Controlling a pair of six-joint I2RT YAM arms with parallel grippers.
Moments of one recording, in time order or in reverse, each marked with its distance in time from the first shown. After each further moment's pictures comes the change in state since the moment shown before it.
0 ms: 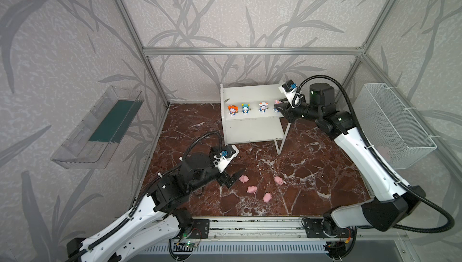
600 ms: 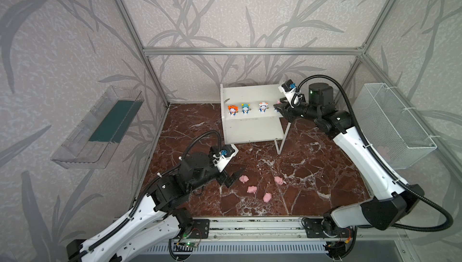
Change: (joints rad) left arm 0.021 0.000 -0.001 0.001 0.023 -0.005; right arm 0.000 0.006 0.000 0.011 0.020 -0.003
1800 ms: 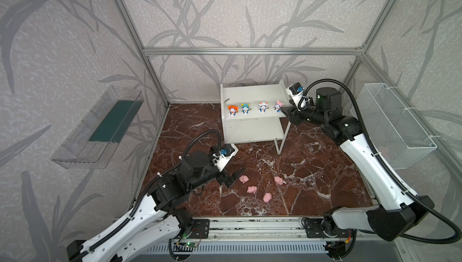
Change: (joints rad) left arm 0.012 0.005 0.000 0.001 0.022 -0.011; right arm -0.031 -0.093 -0.087 -0.001 0.072 0.002
